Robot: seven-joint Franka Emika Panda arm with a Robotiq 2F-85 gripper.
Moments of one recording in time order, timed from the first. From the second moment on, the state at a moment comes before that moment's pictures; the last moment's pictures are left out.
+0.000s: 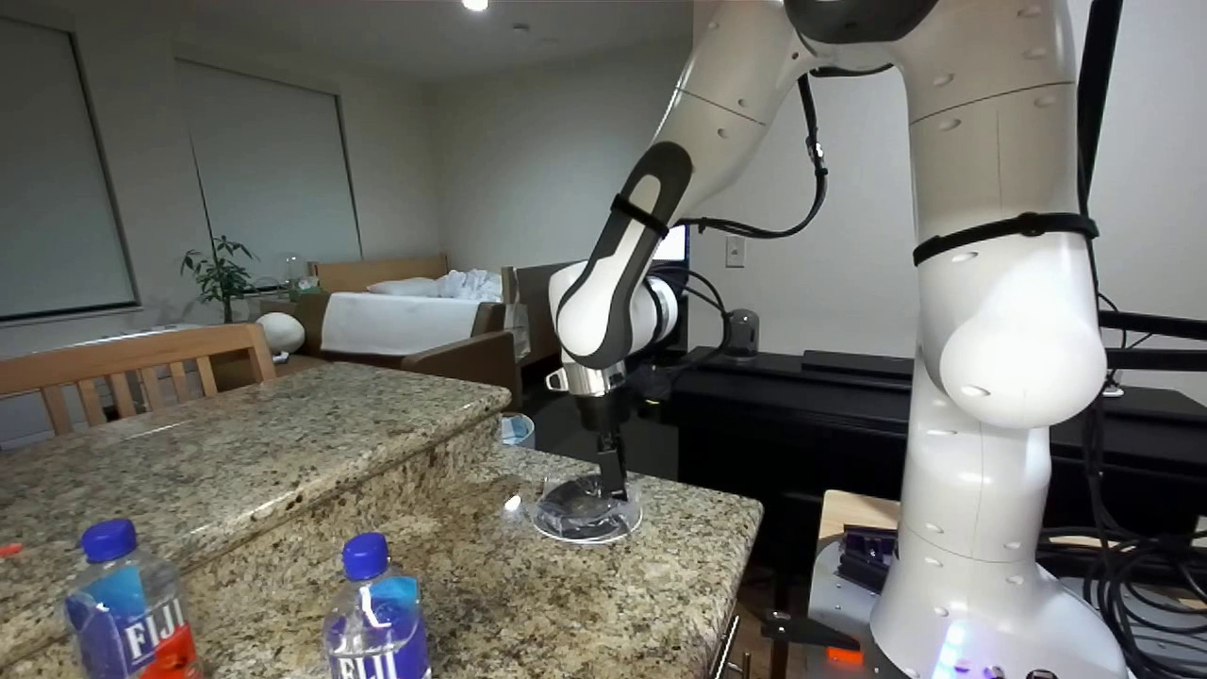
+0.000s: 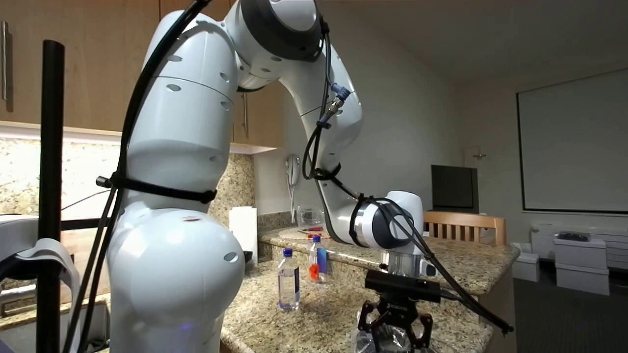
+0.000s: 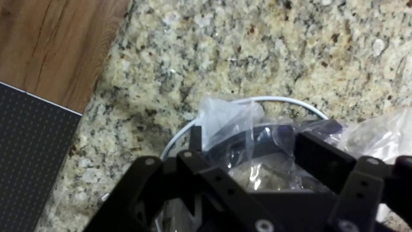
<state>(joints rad) -0.06 0.15 -0.09 -2.52 -0.01 2.47 -0.56</state>
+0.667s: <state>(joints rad) -0.07 0.18 -0.08 -2.48 -0.01 2.47 -0.56</state>
